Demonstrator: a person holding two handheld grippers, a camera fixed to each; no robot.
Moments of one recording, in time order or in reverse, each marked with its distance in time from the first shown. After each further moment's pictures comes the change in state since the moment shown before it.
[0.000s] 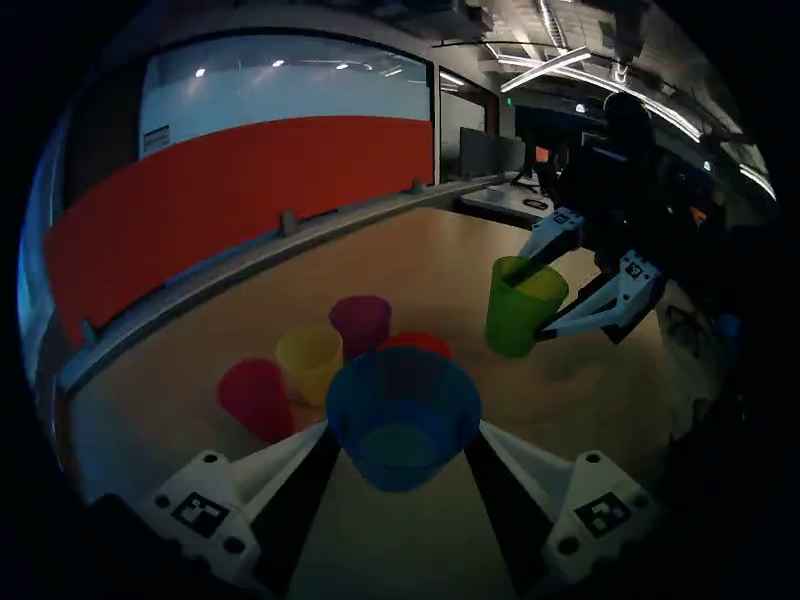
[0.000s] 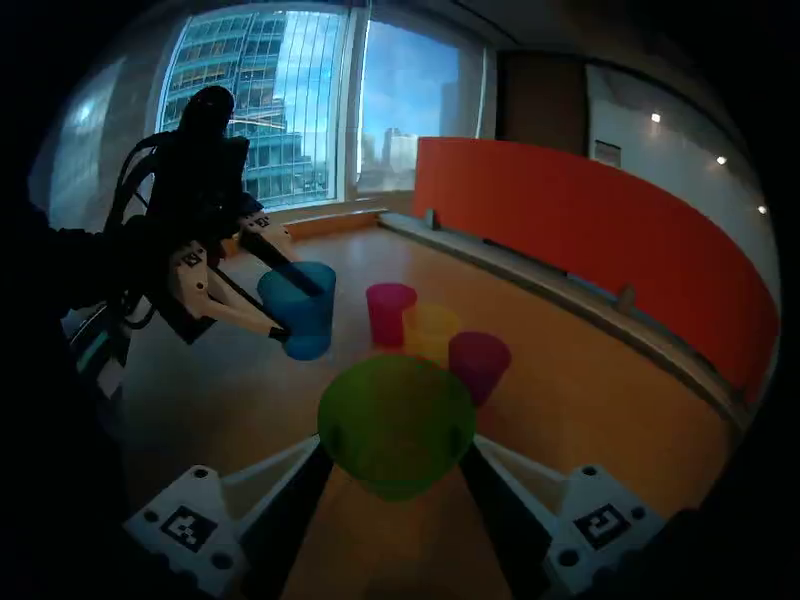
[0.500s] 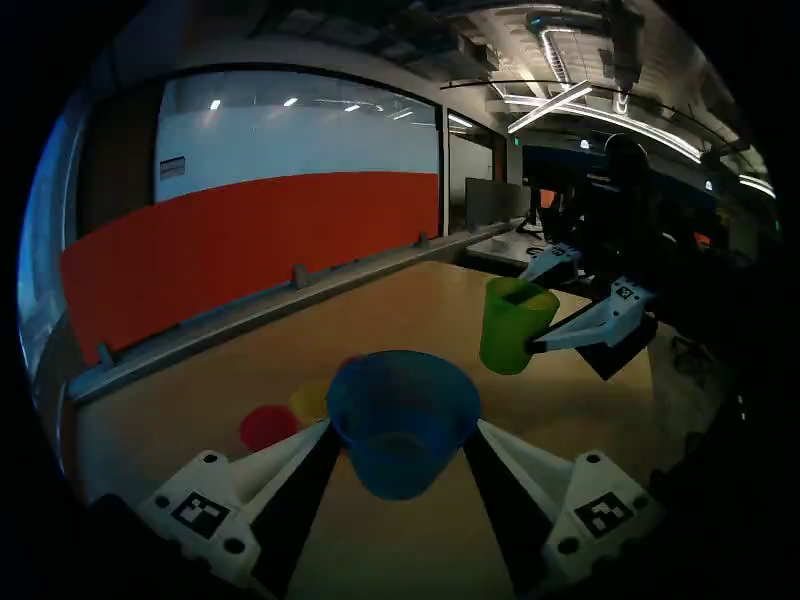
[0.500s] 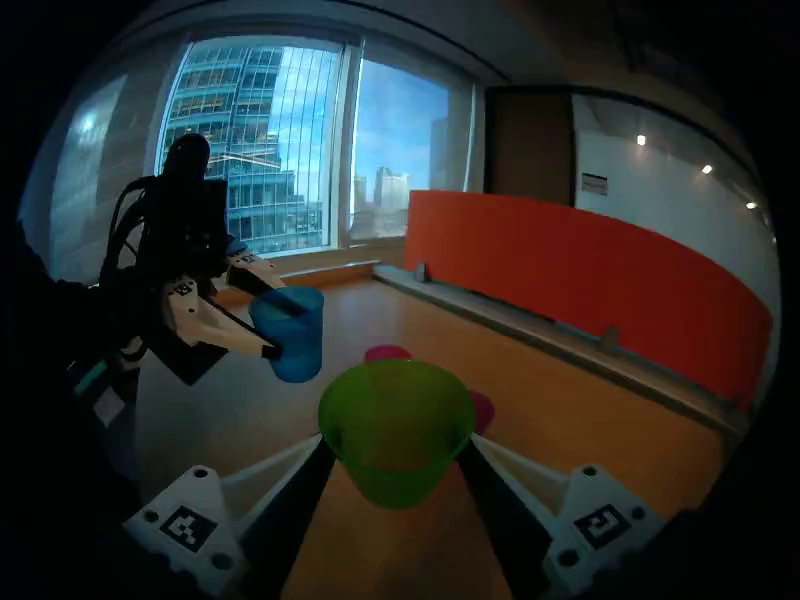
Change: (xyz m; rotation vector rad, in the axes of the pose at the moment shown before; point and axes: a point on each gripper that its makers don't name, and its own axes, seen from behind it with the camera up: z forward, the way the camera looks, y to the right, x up) left arm 0.056 0.003 -0.040 0.033 0.159 -0.019; right arm 0.058 -0.004 -0.030 -0.026 0.151 0.014
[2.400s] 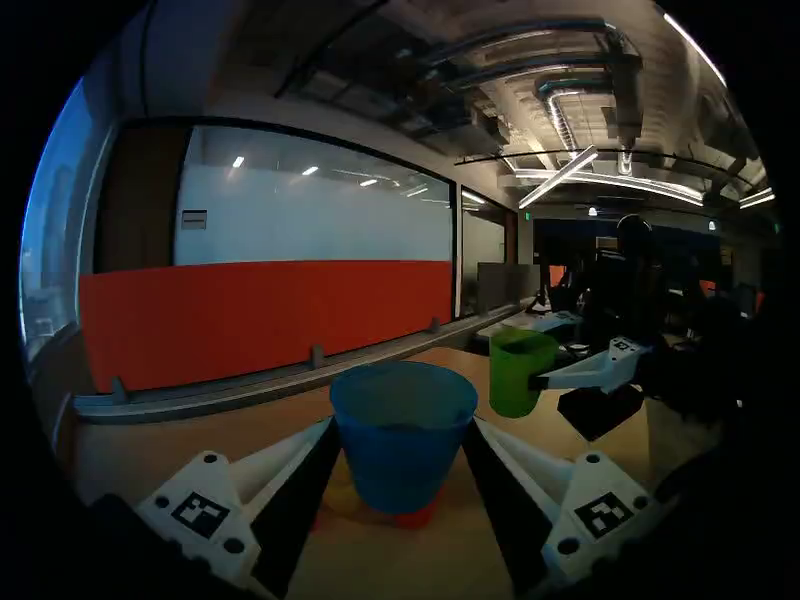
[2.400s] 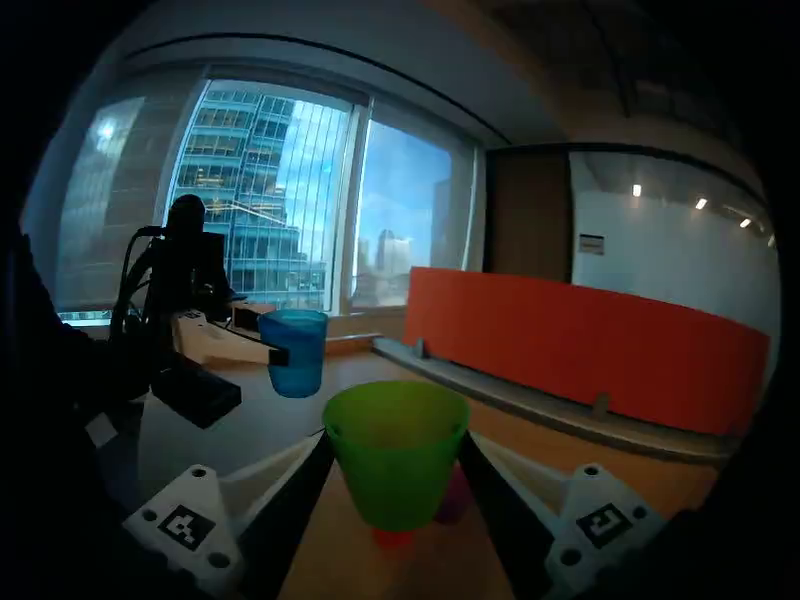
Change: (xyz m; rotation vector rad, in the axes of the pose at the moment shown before) left arm 0.077 -0.009 -0.033 0.043 0.275 -0.043; right arm 0.075 -0.003 -0.010 0.001 0.229 -0.031
